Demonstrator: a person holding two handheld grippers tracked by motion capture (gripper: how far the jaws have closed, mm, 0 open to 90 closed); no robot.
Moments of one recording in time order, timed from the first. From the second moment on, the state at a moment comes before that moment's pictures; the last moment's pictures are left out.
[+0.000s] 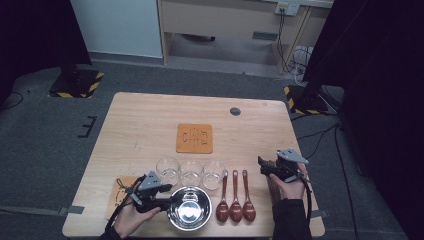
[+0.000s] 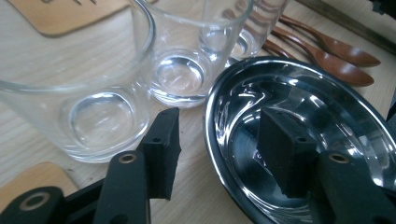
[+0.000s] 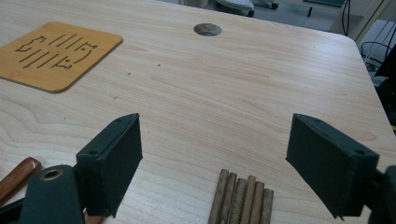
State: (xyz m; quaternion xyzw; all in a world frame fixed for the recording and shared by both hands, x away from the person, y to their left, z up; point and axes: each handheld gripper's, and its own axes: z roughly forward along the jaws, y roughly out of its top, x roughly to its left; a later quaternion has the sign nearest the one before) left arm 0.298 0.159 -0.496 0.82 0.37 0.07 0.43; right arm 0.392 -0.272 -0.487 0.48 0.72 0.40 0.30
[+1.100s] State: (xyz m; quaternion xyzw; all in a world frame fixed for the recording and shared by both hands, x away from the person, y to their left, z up) left arm 0.310 0.140 -0.520 0.83 0.39 0.04 0.39; right arm 0.396 -0.352 -0.530 0.57 0.70 0.31 0.28
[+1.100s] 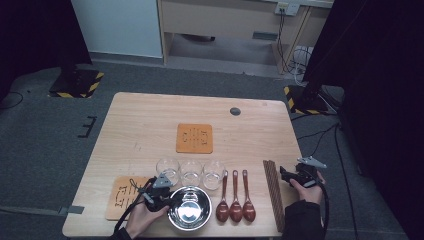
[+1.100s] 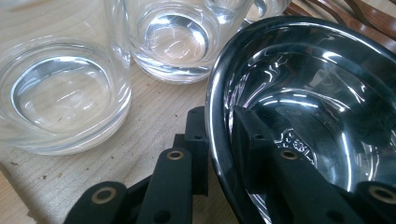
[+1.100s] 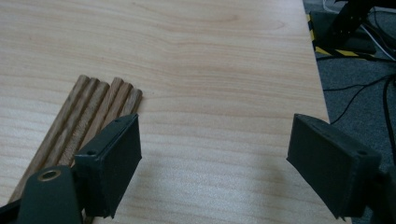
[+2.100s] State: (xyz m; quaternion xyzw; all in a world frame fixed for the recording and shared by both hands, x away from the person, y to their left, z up) left arm 0.302 0.145 -0.503 0.82 0.38 0.04 0.43; right arm 0.399 -0.354 -0.538 0.57 0.72 0.31 0.25
